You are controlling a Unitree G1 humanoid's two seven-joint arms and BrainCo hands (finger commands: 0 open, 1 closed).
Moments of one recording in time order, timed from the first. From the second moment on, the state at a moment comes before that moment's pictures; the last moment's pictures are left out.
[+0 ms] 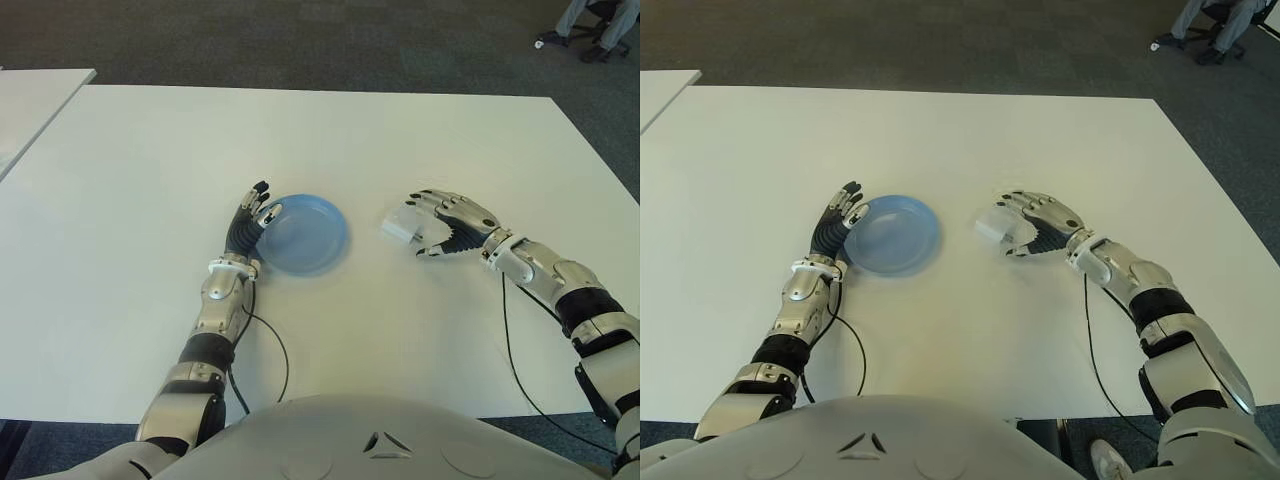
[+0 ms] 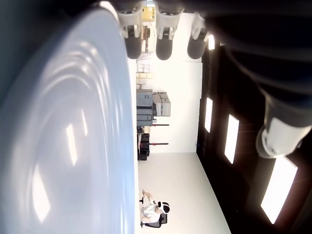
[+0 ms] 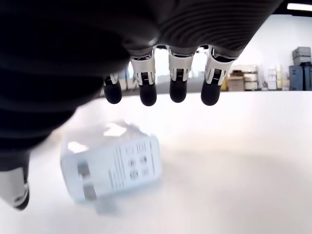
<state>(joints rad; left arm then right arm) -0.15 0.06 0.06 0.68 -0.07 -0.47 -0.14 -0.43 -0.77 0.47 0.76 -0.68 -0.70 -0.26</state>
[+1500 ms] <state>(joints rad) -0.18 0.06 0.05 0.72 -0.06 -0.48 -0.16 -0.21 -0.58 0.20 0.29 -0.51 -0.40 0.00</state>
